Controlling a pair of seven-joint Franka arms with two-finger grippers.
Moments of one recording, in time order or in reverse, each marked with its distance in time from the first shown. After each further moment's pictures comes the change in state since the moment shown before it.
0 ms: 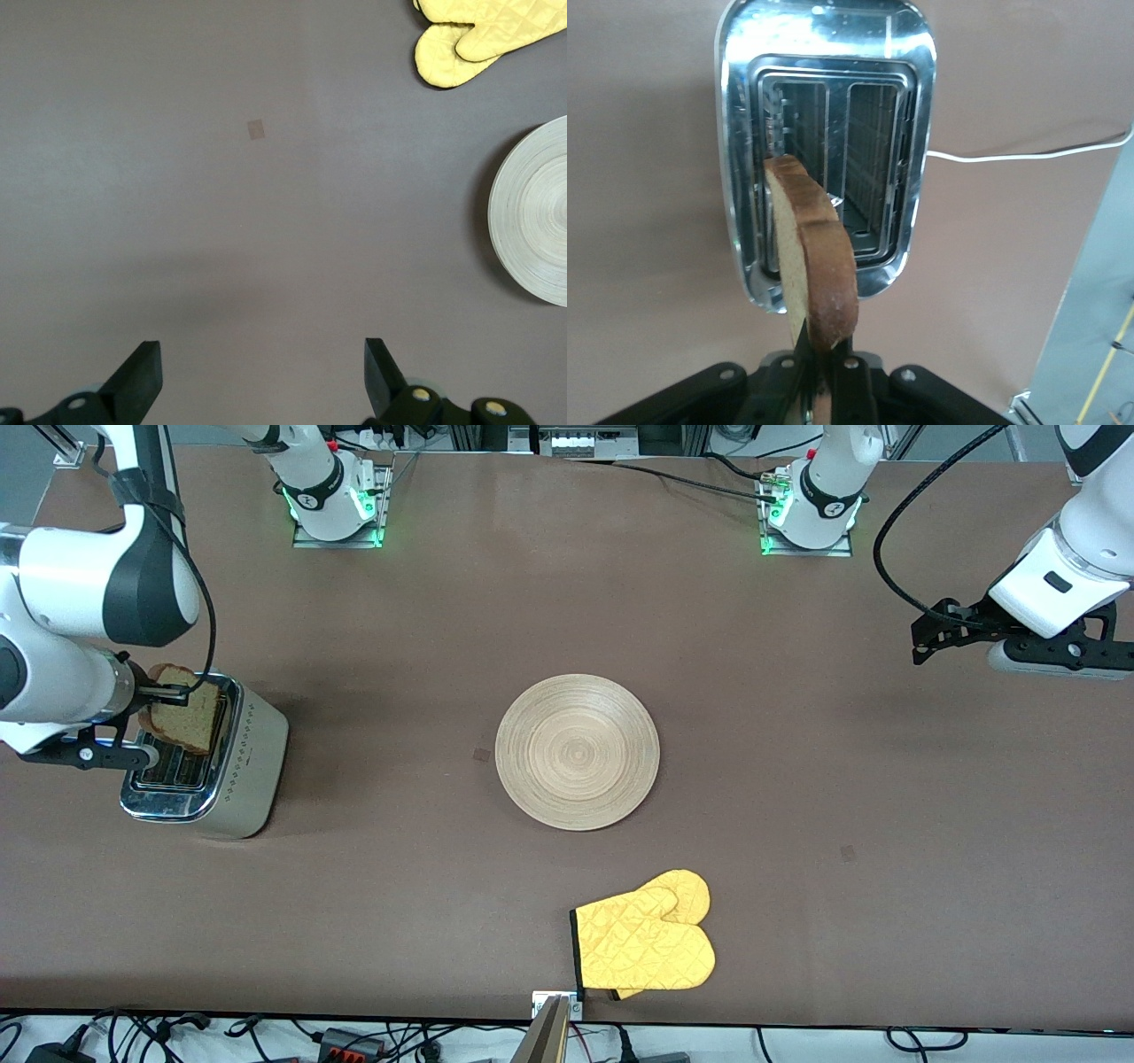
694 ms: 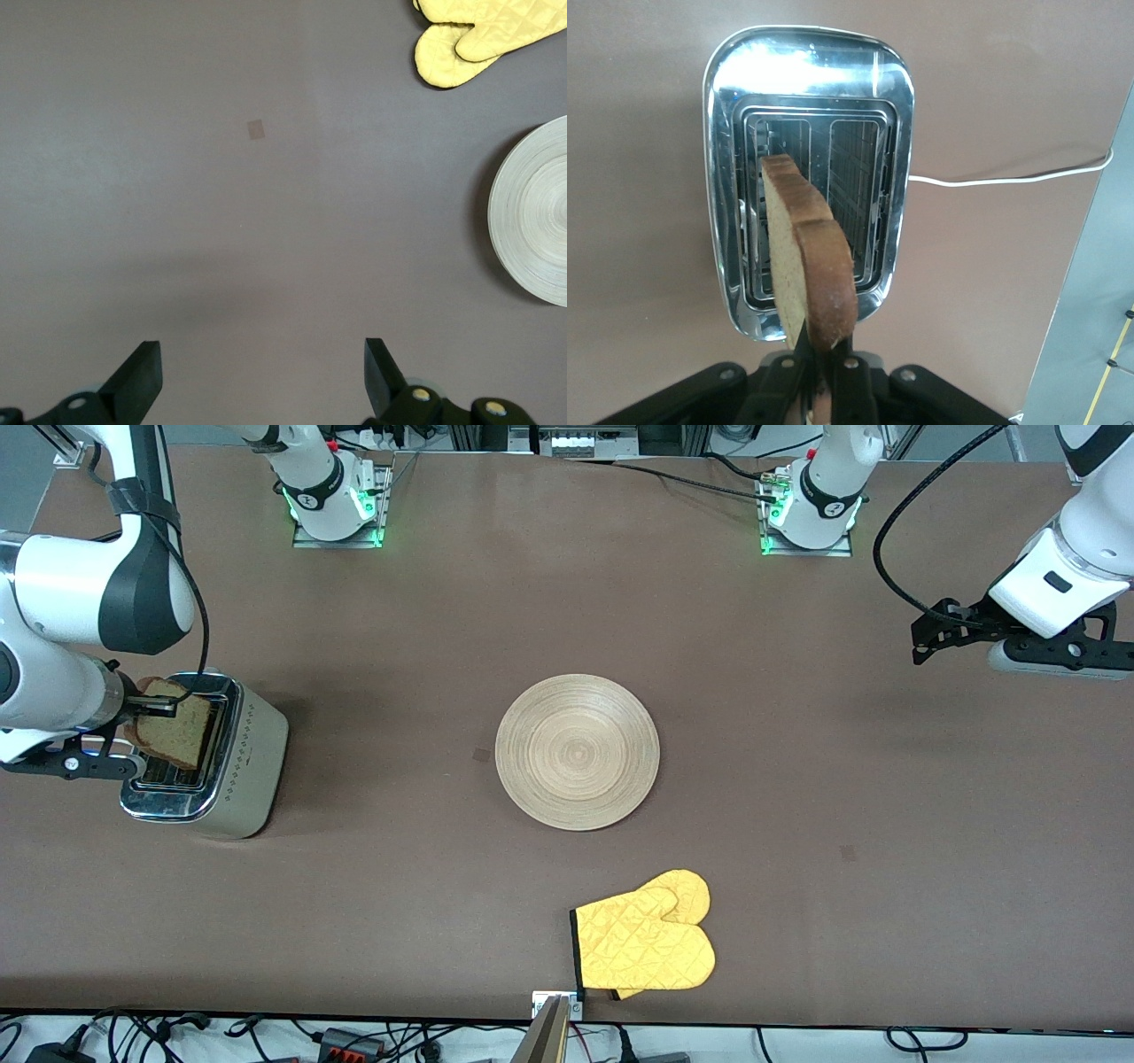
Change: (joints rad) left arm 0.000 0.000 0.000 0.000 0.000 0.000 0.000; right arm -0.016 0.003 0.010 0.010 -0.012 0.050 -0.007
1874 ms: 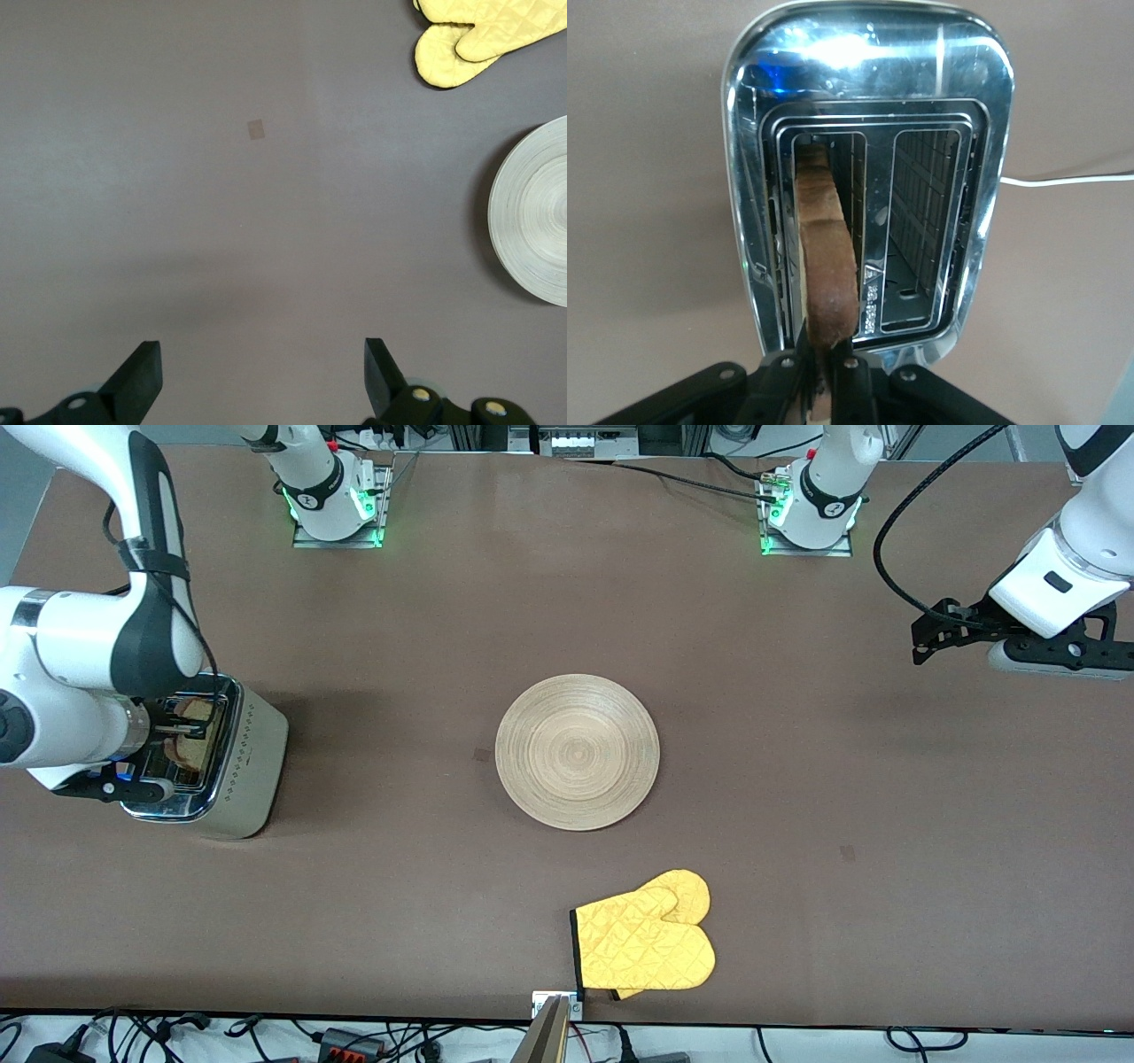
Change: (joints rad) left arm 0.000 0.000 0.000 0.000 0.000 0.000 0.000; right arm -0.070 0.097 -0.002 -0.017 0.179 0.057 -0.042
